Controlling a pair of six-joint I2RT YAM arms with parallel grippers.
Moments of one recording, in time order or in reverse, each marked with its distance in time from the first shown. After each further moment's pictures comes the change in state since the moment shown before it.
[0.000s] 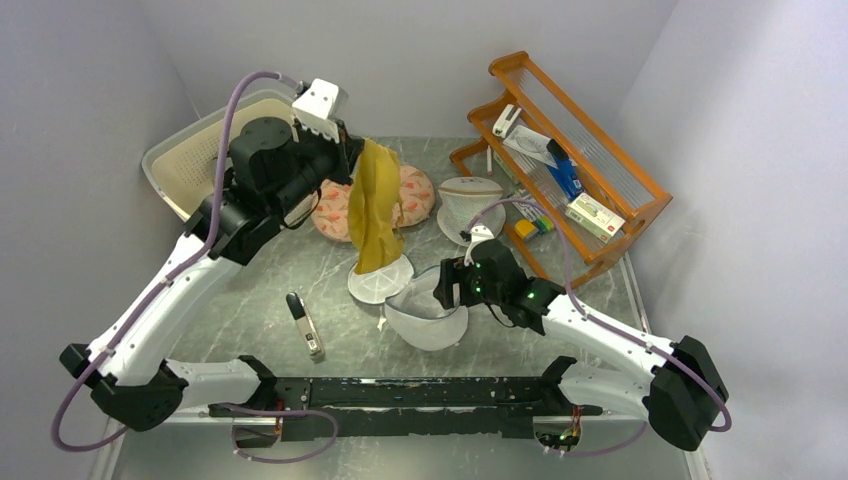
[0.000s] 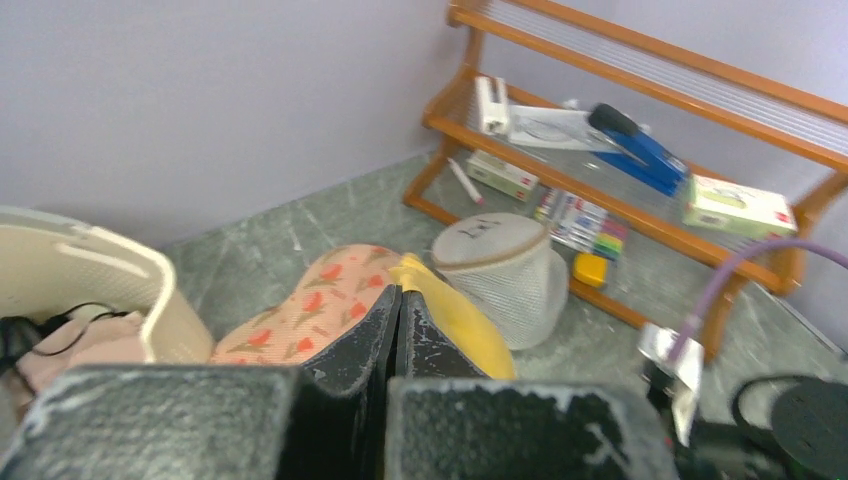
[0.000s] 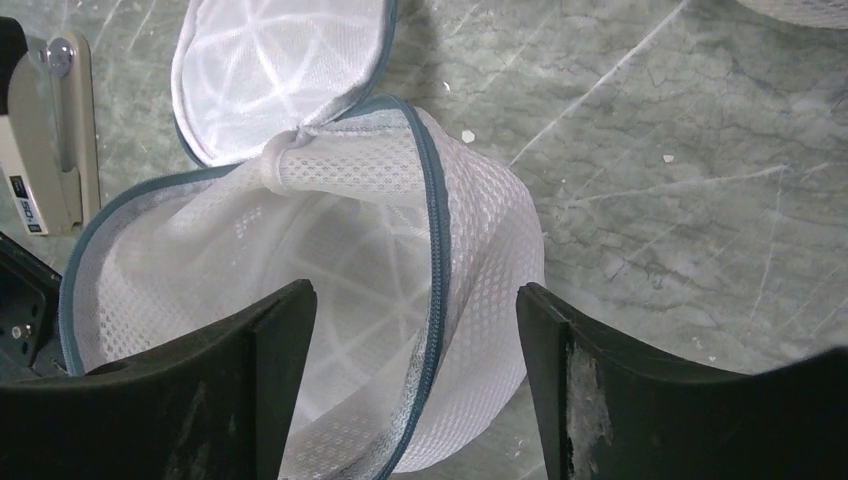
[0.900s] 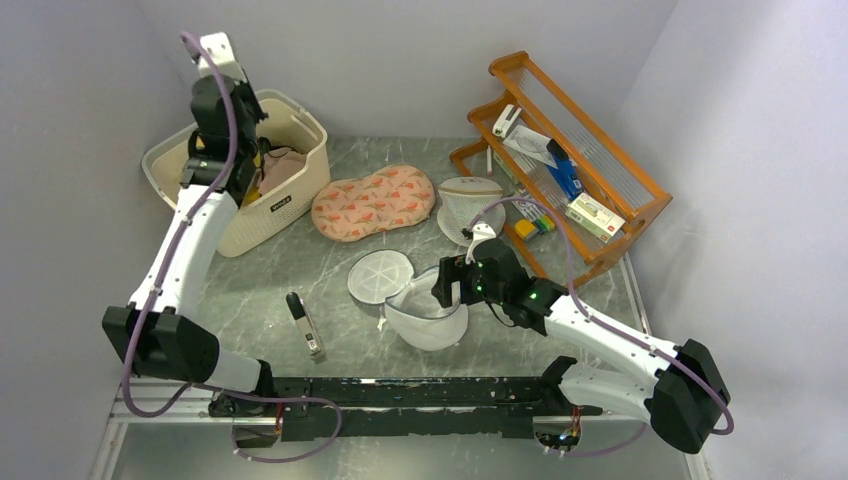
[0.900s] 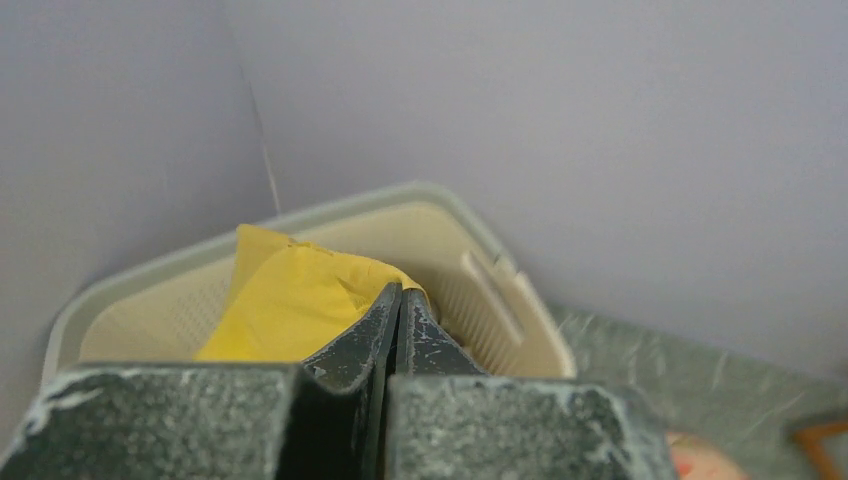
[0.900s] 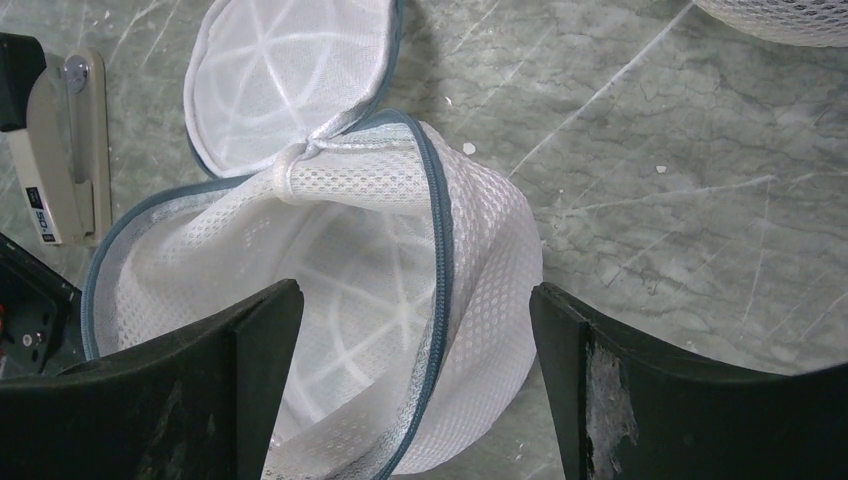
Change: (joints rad) left arm 0.550 0.232 0.031 0.311 -0.300 -0.015; right arm 0.000 -0.018 0.010 -0.001 0.012 0.002
